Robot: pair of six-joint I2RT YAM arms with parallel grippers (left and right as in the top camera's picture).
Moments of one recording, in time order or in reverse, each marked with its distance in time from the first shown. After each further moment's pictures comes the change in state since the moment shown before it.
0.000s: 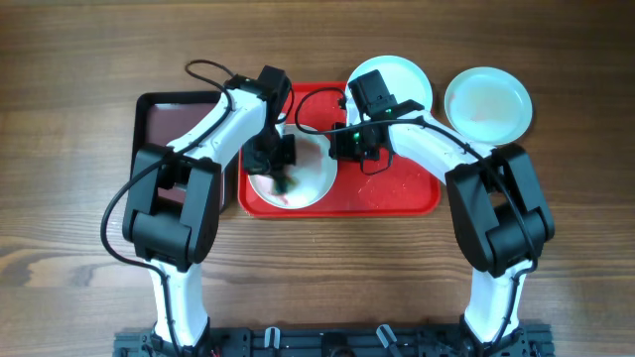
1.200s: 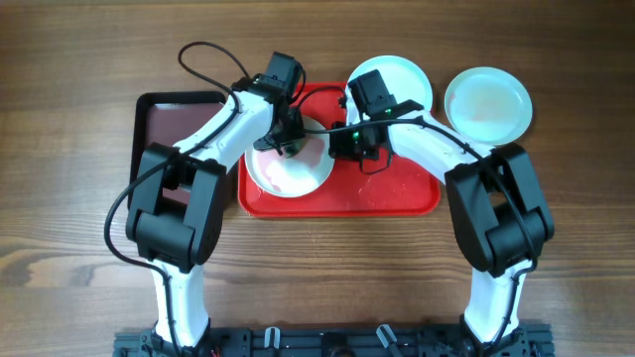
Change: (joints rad) left arm -0.020 0.003 0.007 0.298 -0.265 -0.266; right arm 0.004 0.000 0.000 0.009 0.008 0.020
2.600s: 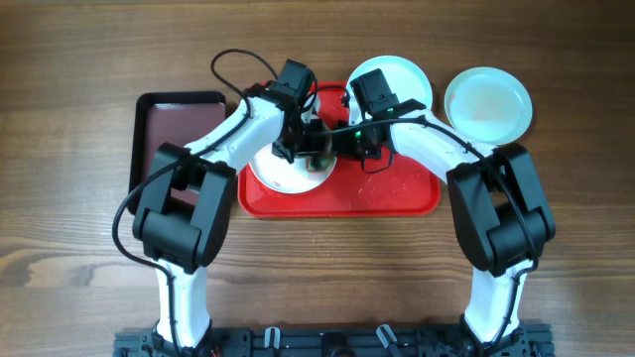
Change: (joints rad) left arm -0.039 0.009 -0.023 0.065 0.296 0.191; right arm -0.010 0.000 0.000 -0.002 0.010 0.003
